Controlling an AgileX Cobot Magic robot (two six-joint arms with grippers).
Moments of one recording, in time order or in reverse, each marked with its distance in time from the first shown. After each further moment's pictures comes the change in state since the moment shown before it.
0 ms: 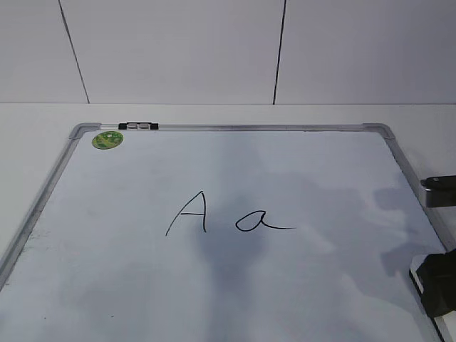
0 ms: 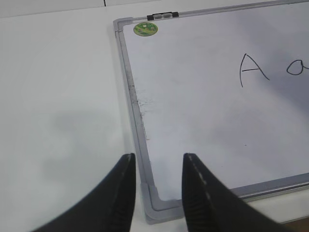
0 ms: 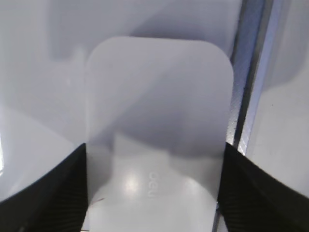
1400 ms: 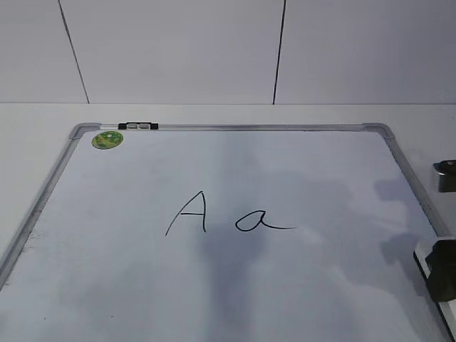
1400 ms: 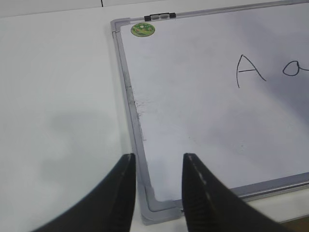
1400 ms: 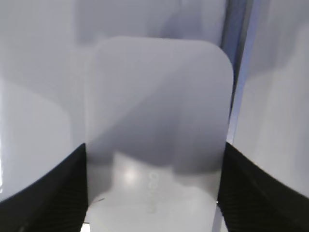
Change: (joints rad) left arm 0.000 0.000 0.000 -0.012 0.000 0.000; right arm 0.000 -0.082 0.000 -0.006 0.000 0.000
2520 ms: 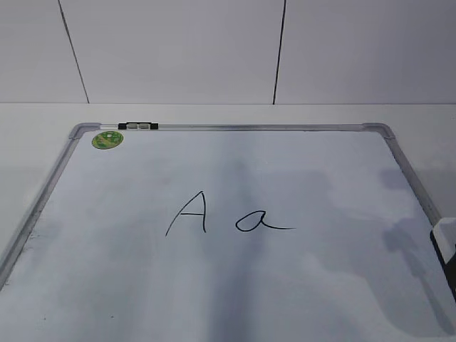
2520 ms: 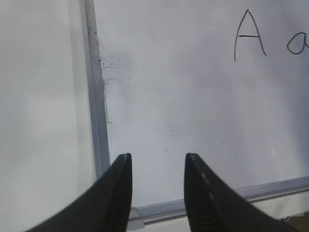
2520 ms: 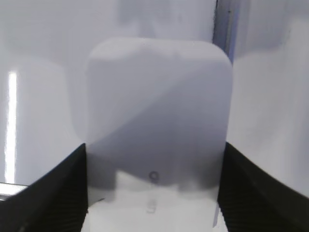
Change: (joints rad) left arm 0.000 0.713 -0.073 -0.150 -0.188 0.000; right arm 0.000 -0.226 0.000 0.037 0.091 0.000
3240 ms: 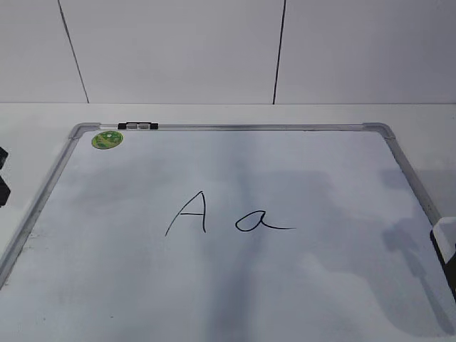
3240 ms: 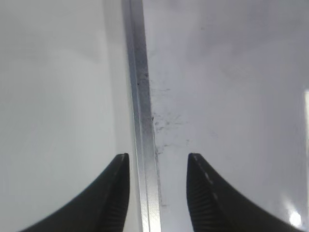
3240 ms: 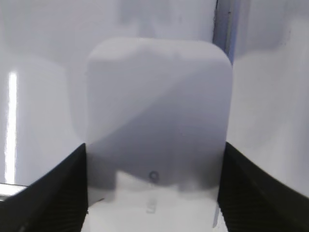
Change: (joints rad) left arm 0.000 0.747 -0.347 0.113 -0.096 0.000; right arm 0.000 0.000 0.000 0.002 0.000 0.000
